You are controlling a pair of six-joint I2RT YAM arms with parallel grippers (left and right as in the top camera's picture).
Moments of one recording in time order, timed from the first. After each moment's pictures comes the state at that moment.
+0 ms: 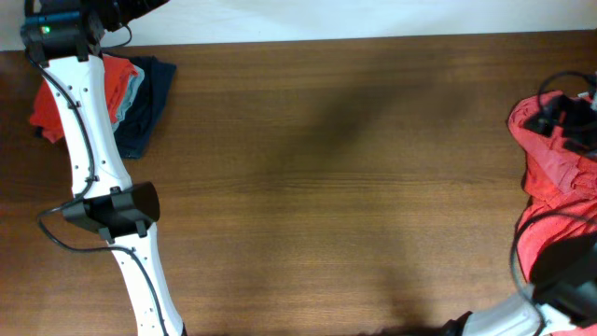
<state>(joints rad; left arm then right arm) 0.15 2.50 3.03 -1.06 0.60 -0.36 -0.62 1.86 1.99 -1.48 -0.45 -0.24</state>
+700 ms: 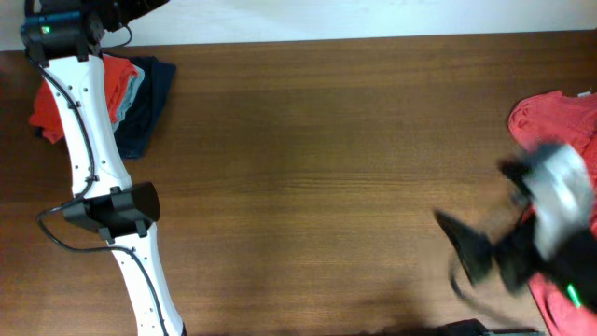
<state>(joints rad) 0.15 2.50 3.03 -1.06 0.60 -0.36 0.17 1.01 1.99 -1.49 -0.33 -0.25</state>
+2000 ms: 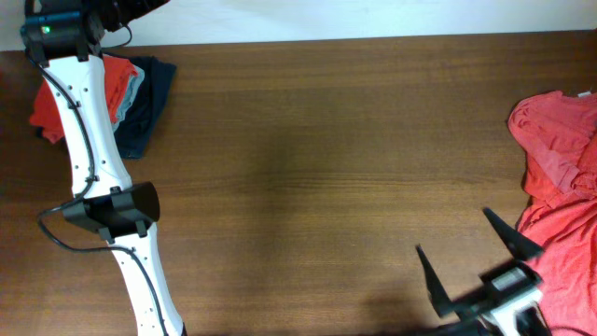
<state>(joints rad) 0.15 2.50 3.03 -1.06 0.60 -0.36 0.12 0.09 0.67 -0.38 -0.38 -0.26</state>
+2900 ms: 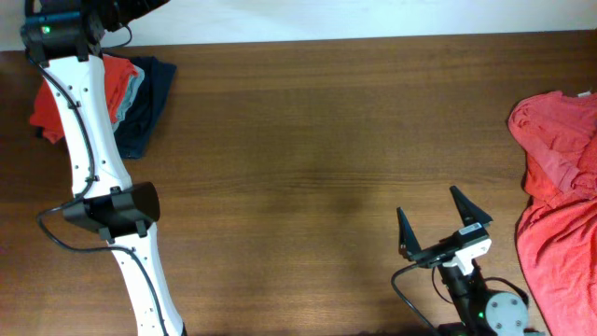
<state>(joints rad) 0.15 2.50 3.03 -1.06 0.60 -0.36 0.07 0.02 0.05 0.17 -0.27 -0.03</state>
